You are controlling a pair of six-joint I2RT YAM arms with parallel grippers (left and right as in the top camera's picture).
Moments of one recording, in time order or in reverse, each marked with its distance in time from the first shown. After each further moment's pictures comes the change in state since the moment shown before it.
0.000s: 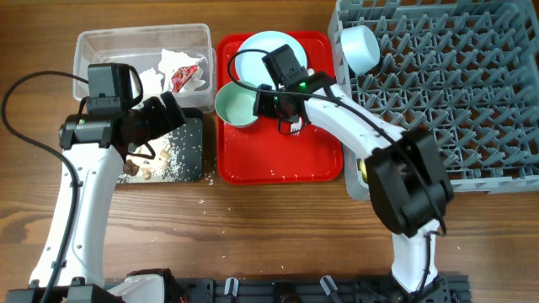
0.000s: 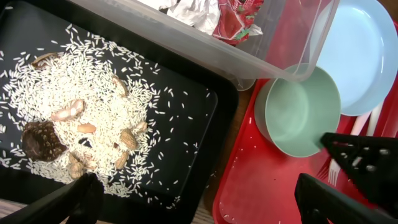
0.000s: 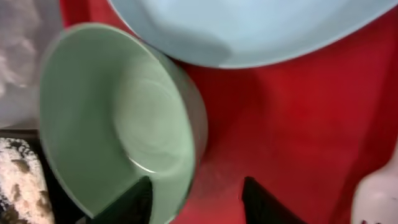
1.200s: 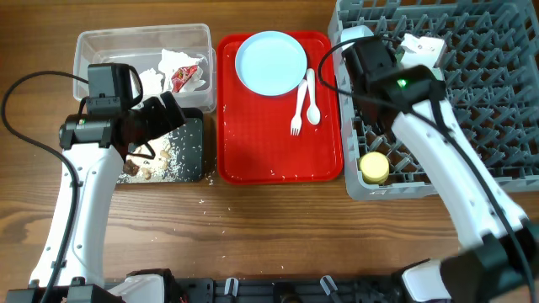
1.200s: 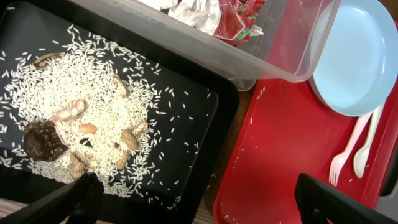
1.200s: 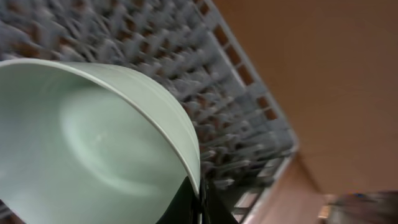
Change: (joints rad) left arm 0.000 0.000 0.000 0.000 -0.004 0.000; right arm -0.201 -0.468 -0.054 -0.660 1.208 -0.149
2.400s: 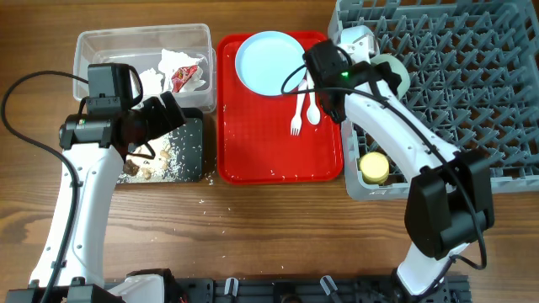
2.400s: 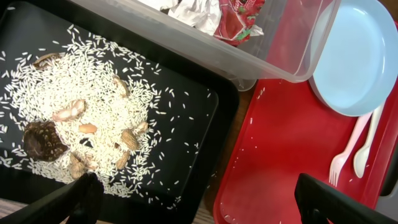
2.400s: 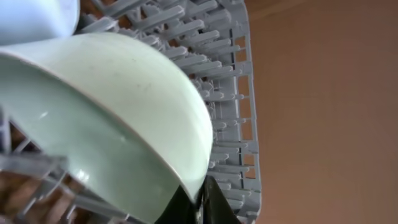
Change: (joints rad) left arm 0.000 0.000 0.000 0.000 0.000 0.000; right arm 0.089 0.261 -0.004 0.260 0.099 -0.494
